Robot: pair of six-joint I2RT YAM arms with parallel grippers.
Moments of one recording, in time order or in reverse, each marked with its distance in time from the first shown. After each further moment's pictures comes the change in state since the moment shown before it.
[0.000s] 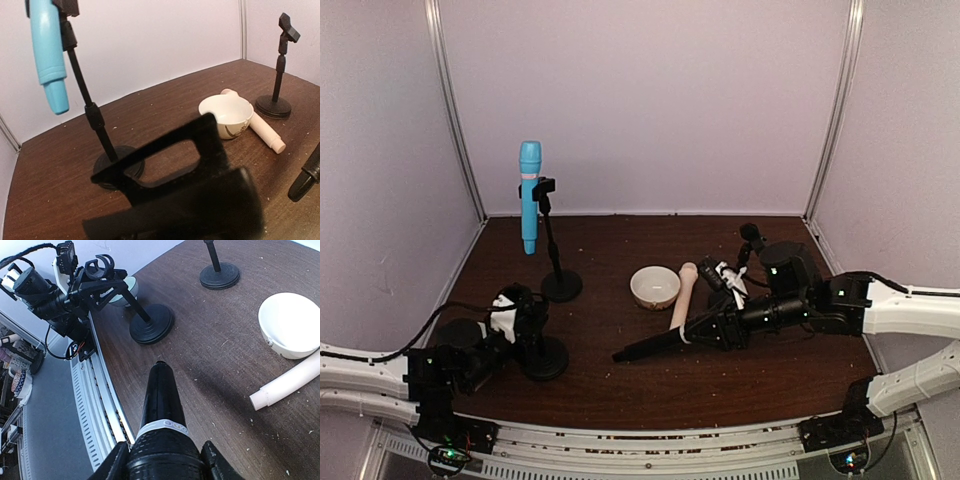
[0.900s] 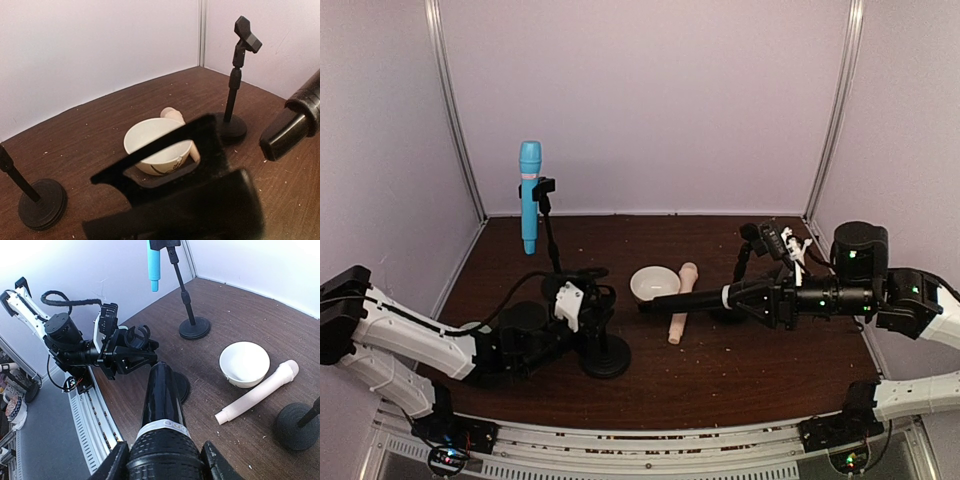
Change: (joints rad) left arm -0.029 0.677 0.277 0.434 0.177 -0.063; right arm 0.000 -0.340 0.068 -0.210 0.180 -0.019
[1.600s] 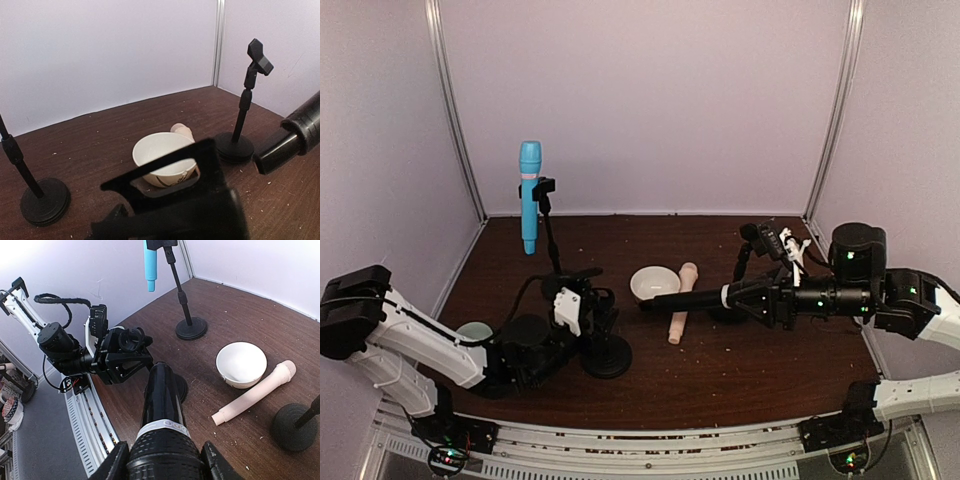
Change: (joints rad) left arm -0.071 0.099 -0.023 0.218 -0.170 -0.022; right arm 0.000 0.005 -0.008 0.011 0.022 -0.005
